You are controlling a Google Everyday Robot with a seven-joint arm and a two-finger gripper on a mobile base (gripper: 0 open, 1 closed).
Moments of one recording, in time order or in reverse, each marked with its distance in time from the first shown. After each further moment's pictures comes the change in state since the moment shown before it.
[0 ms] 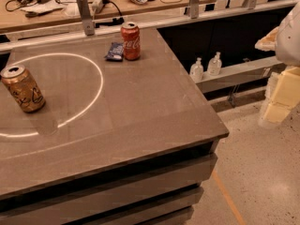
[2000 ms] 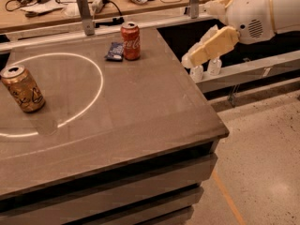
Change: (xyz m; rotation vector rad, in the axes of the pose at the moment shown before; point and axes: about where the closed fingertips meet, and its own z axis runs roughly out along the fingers) arm -0.144 -0.088 0.006 0.055 -0.816 0.130
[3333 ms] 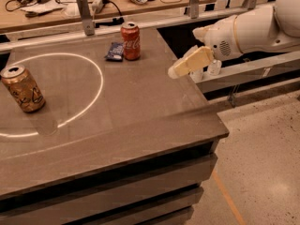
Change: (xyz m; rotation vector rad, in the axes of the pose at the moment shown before) arm 0.056 -0.026 0.069 -0.010 0.047 0.131
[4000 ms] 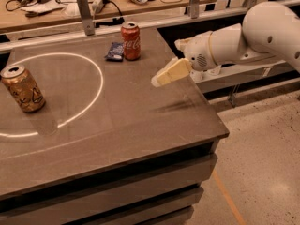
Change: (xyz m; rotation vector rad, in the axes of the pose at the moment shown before) arm 0.012 0.006 0.060 -0.052 -0.035 0.004
